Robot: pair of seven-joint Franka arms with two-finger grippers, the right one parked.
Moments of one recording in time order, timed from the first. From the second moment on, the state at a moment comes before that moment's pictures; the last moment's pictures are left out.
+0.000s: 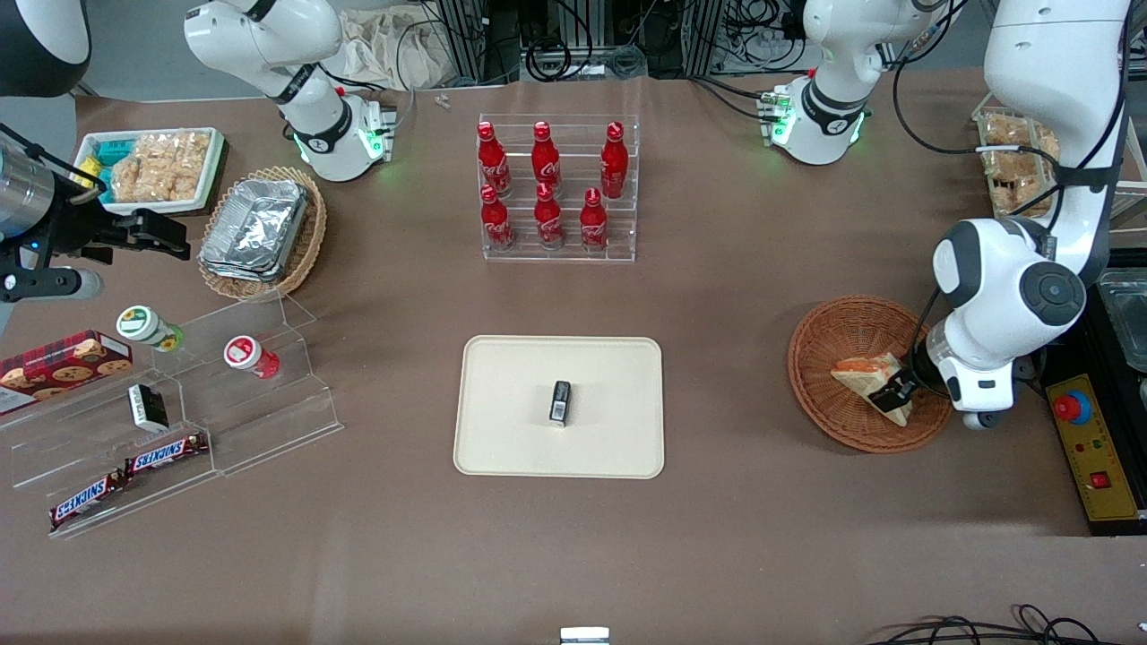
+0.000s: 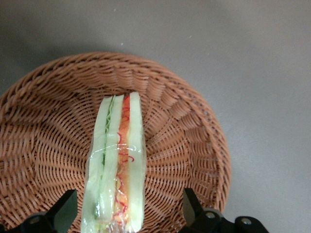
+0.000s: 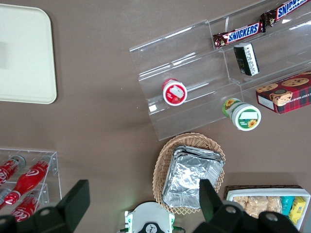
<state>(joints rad) 0.10 0.33 -0.11 -2.05 0.02 2.42 -0.82</state>
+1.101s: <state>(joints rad) 0.10 0.37 -0.10 -2.06 0.02 2.43 -0.83</state>
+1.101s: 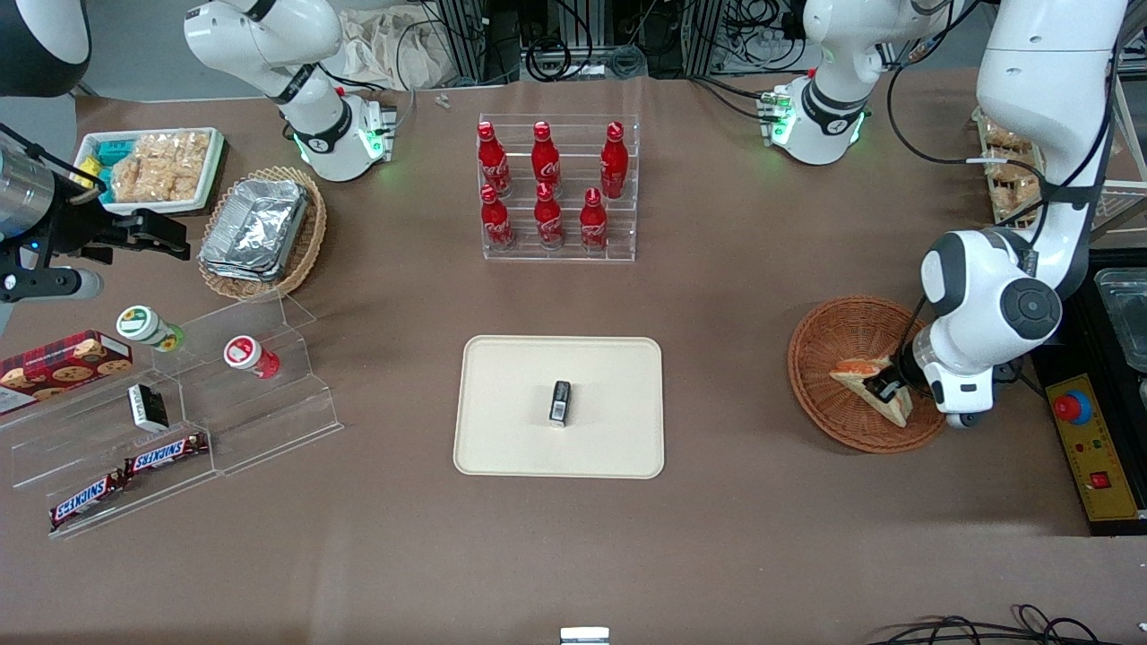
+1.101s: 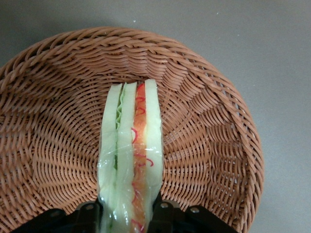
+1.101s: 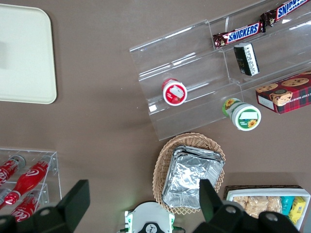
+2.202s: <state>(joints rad) 0.00 0.21 -0.14 -1.57 0.02 1.69 -0.44</state>
